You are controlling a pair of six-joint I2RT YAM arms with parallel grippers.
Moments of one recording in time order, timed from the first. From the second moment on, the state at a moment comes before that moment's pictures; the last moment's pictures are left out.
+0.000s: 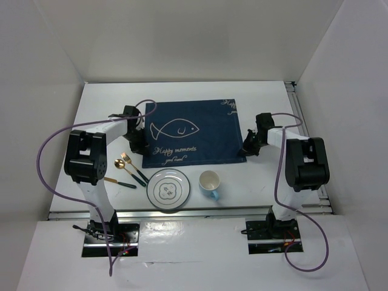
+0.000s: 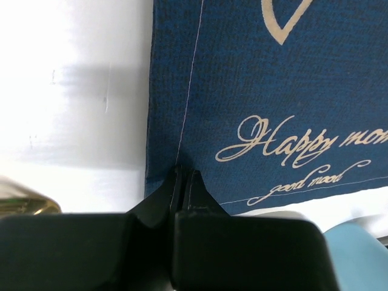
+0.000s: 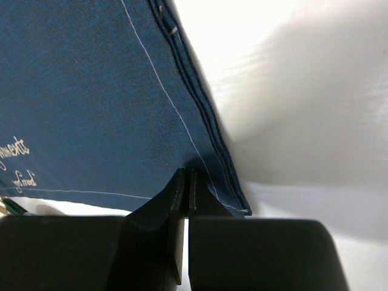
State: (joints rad) left arm -0.10 1.91 1.26 -0.69 0.22 -0.40; right arm 0.05 1.75 0.98 -0.39 -0.28 0.54
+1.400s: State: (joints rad) left arm -0.10 1.49 1.50 -0.88 0.10 -0.40; right arm 0.60 1.20 0.94 -0.73 -0.22 0.44
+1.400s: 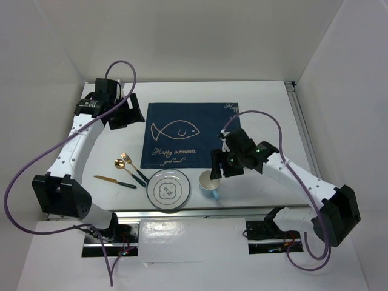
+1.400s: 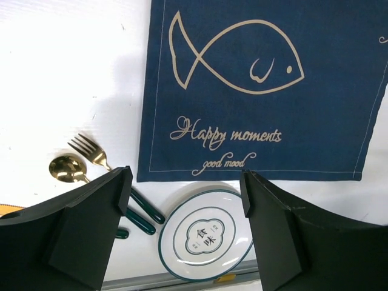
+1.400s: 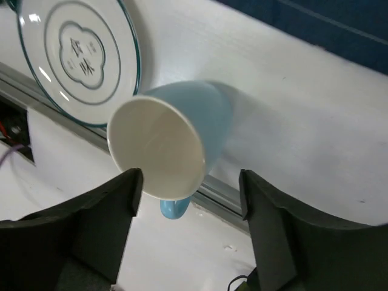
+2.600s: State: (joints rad) left arm -0.13 1.46 1.46 -0.92 0.11 -0.40; right arm 0.41 1.51 1.41 -0.83 0.10 0.45
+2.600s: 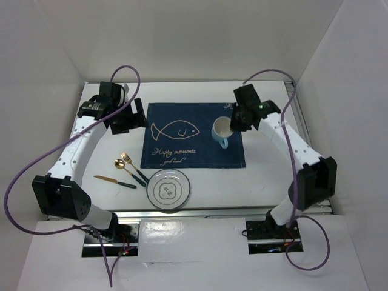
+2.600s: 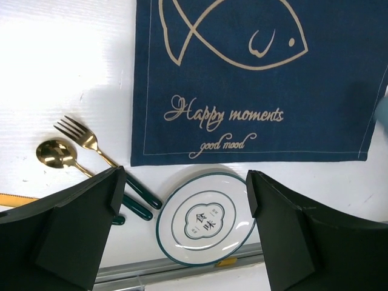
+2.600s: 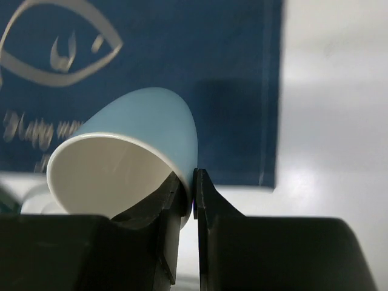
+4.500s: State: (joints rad) left arm -0.40 1.22 0.78 -0.87 0.16 -0.71; right arm 0.16 2.36 2.27 -0.87 0.07 0.40
